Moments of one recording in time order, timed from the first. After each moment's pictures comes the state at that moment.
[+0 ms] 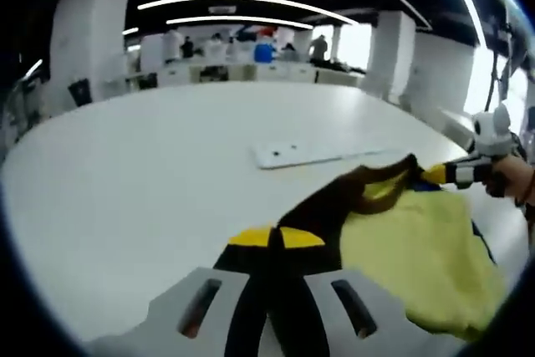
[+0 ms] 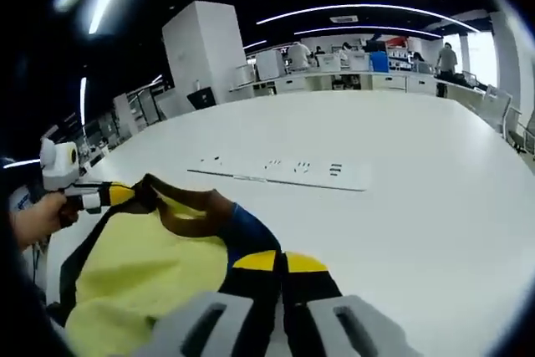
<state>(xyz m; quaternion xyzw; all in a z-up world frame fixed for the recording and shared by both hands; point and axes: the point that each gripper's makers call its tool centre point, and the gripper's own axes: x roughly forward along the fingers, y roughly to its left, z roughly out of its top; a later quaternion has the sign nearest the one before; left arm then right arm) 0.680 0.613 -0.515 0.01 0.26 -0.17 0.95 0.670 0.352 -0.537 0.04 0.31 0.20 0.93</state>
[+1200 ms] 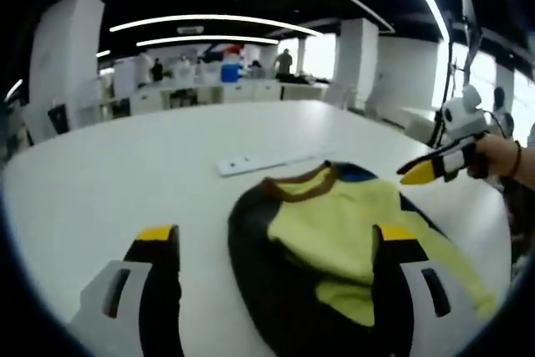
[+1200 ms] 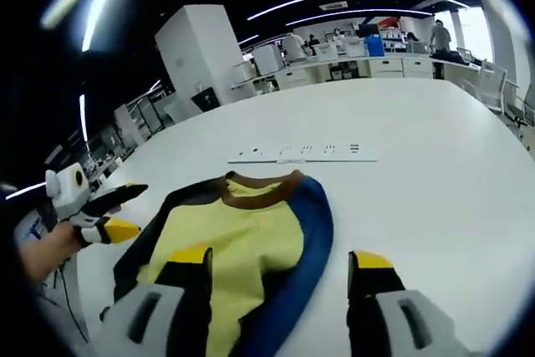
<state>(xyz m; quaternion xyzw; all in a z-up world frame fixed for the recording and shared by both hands) 0.583 0.587 -0.468 0.01 0.21 -0.27 0.94 0.575 0.374 -0.494 0.08 0.33 0.23 0.91</state>
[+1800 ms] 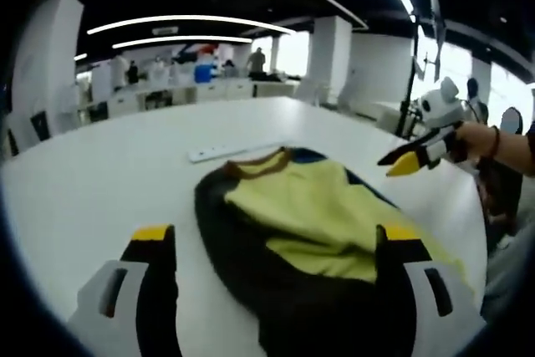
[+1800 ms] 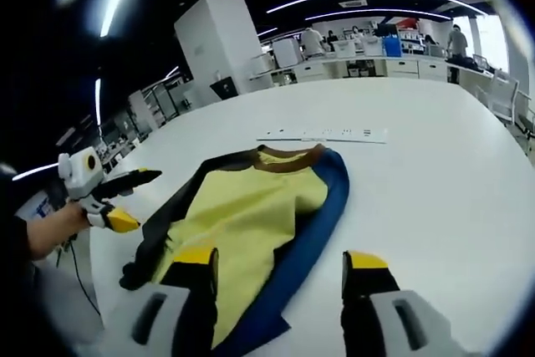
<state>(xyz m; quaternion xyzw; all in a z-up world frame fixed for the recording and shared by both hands) 0.508 0.585 -0.463 0.02 0.21 -0.33 0.92 0.508 0.369 -0.483 0.06 0.34 0.27 0.90</state>
